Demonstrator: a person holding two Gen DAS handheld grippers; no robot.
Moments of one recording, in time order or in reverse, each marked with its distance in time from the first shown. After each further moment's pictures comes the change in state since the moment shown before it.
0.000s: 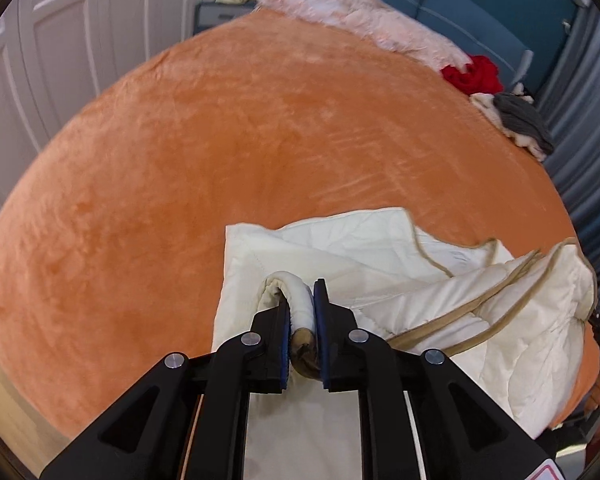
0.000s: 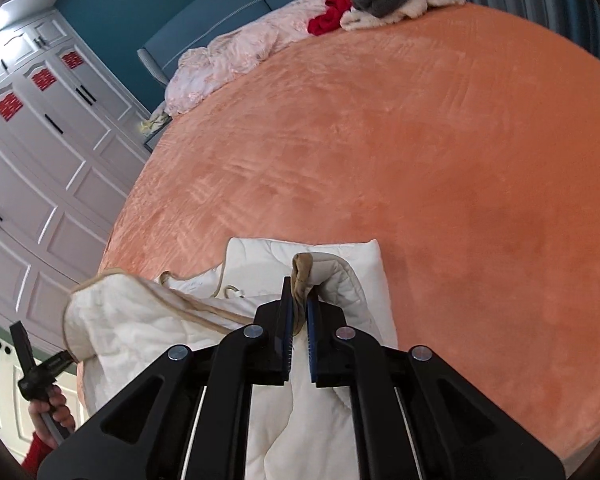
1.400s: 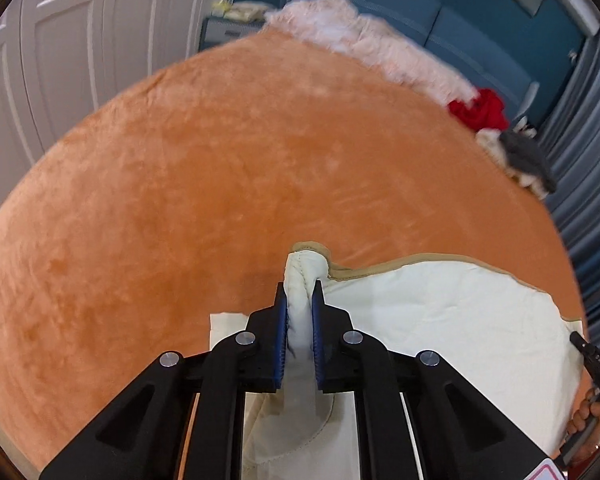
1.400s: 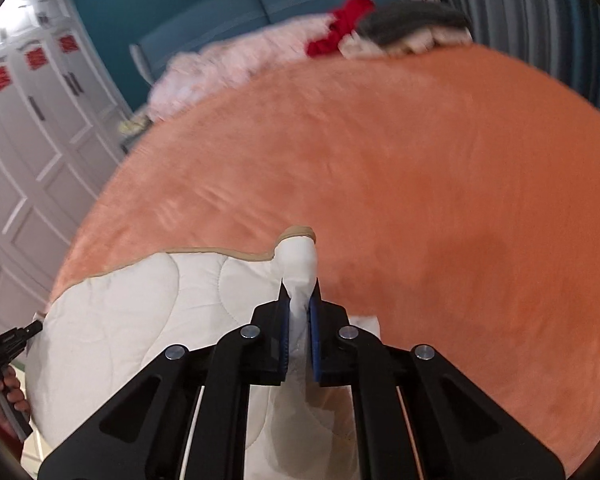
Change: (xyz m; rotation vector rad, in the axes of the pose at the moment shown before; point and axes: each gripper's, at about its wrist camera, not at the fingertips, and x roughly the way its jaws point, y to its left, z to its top) left arm 0.039 0.001 0.061 -0.040 -0.073 0.001; right arm 0.053 0.006 0.031 -0.099 -0.071 -0.148
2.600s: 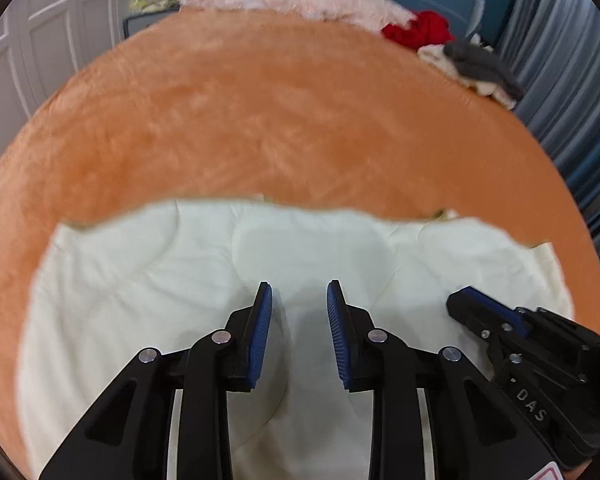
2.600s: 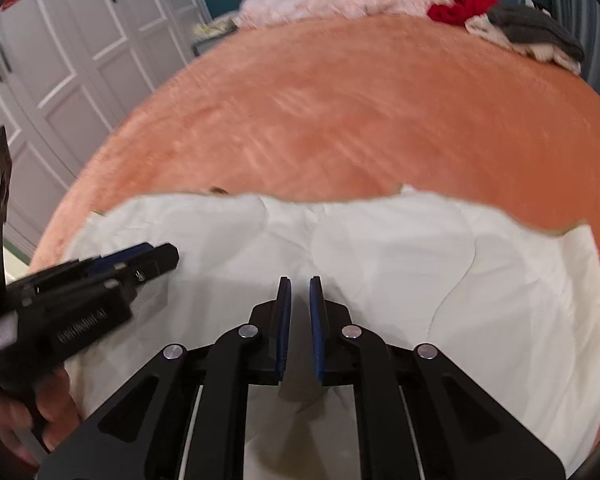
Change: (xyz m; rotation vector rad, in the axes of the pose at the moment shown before) left arm 0.043 -0.138 -0.074 0.232 0.101 -0.043; right arm 0.048 0.170 -0.082 -0.320 0.183 0.100
